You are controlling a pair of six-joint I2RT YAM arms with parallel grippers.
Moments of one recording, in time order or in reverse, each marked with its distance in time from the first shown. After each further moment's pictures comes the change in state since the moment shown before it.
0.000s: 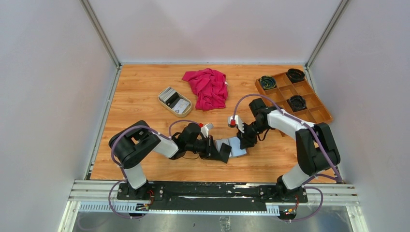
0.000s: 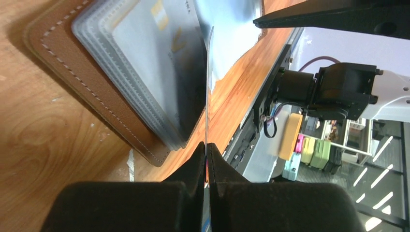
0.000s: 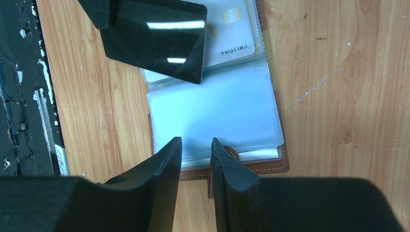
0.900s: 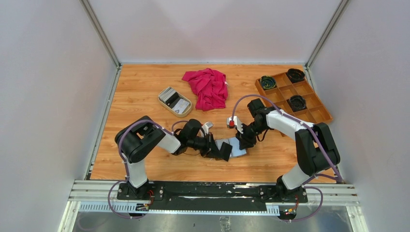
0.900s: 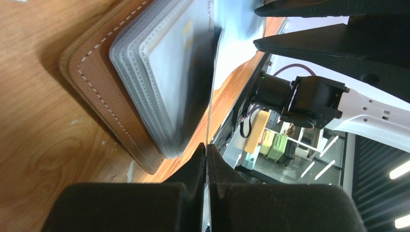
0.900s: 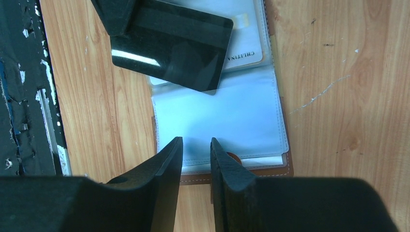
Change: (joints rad) left arm 0.059 0.085 0.068 -0.017 0.128 -0.151; right arm 0.022 0.000 0.000 0.000 0.011 0.007
